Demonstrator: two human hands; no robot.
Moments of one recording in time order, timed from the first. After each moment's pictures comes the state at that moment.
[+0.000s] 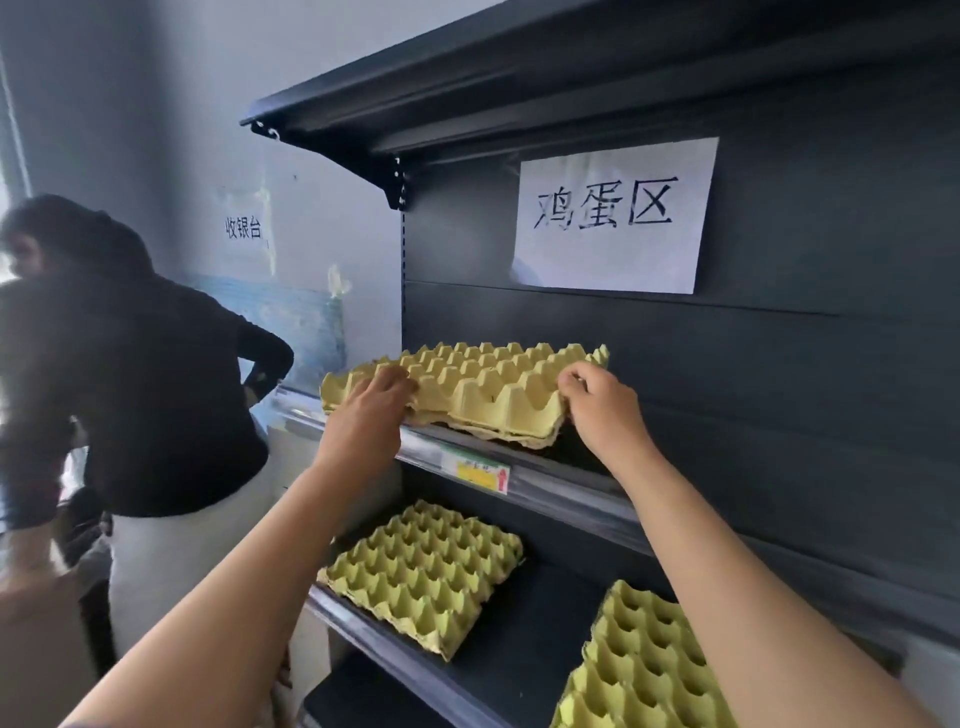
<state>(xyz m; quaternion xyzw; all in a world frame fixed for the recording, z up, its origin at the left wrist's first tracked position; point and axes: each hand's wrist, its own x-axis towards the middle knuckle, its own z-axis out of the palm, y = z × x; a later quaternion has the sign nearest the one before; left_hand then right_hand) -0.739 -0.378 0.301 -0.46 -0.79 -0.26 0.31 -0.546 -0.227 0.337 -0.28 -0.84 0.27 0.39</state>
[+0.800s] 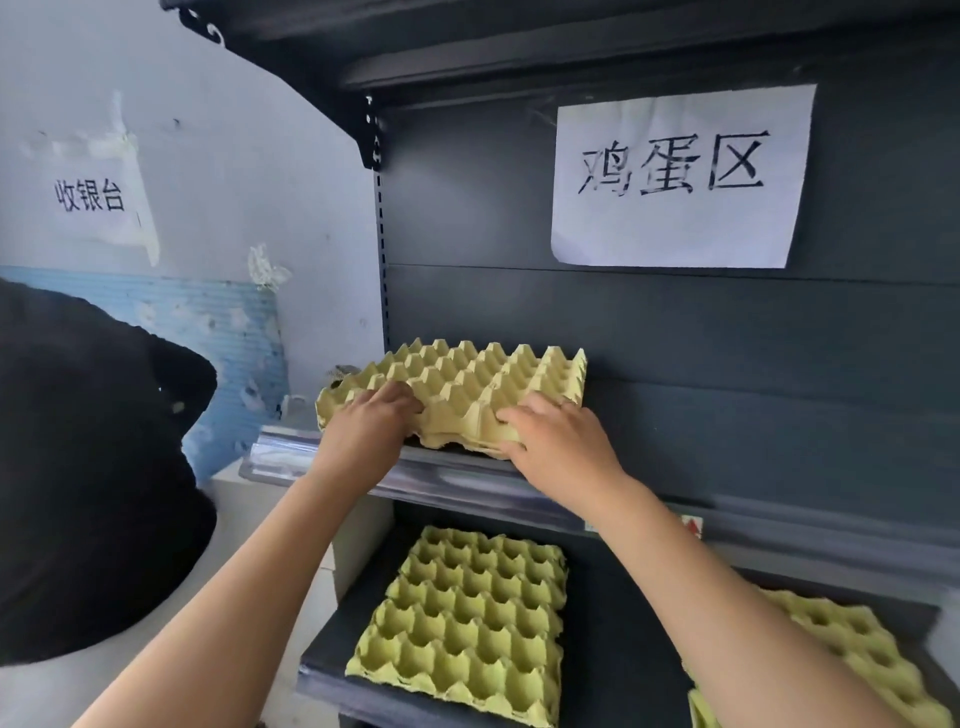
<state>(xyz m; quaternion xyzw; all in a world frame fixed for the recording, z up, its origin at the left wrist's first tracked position) -0.954 -0.341 0.292 -0.60 -0.74 -0.18 0.23 -0.751 -0.268 0.304 -0.33 -0.91 -0.09 0.22</state>
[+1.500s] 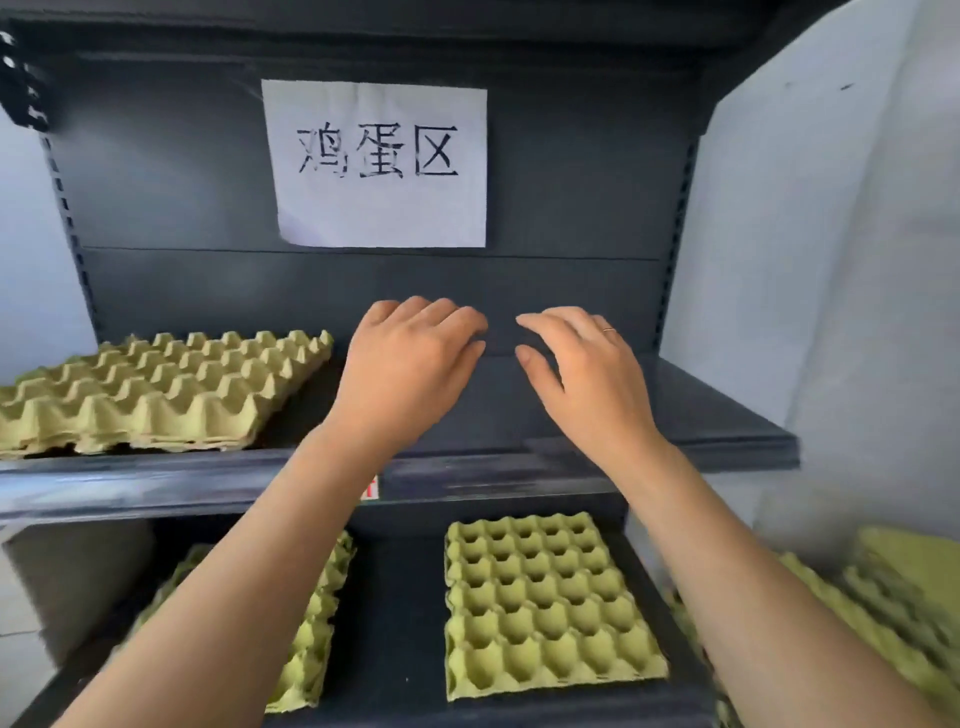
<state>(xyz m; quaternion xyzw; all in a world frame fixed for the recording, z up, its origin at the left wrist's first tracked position) -0.663 -0.296 0.356 -0.72 -0.44 -0.37 0.39 -0.487 -0.266 0.338 -0.40 -0.77 -0.20 0.45</state>
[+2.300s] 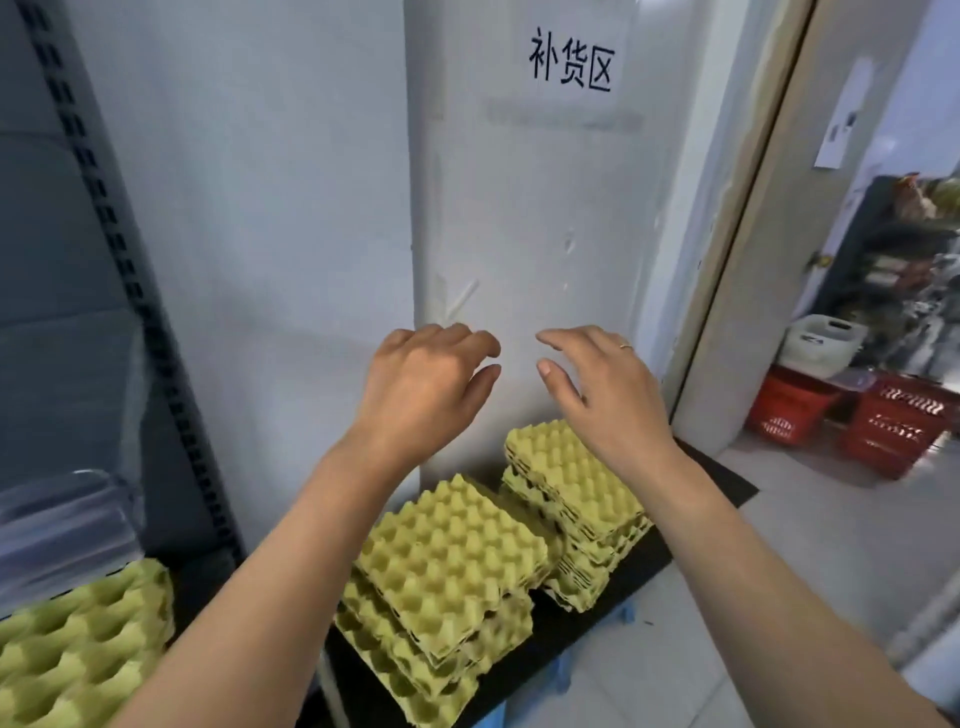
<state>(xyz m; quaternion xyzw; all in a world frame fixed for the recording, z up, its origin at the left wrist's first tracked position) -0.128 -0.139 0.268 -0.87 -0.26 -0.39 0.14 0.042 -0.218 0.255 -0.66 -0.63 -0.21 0.35</state>
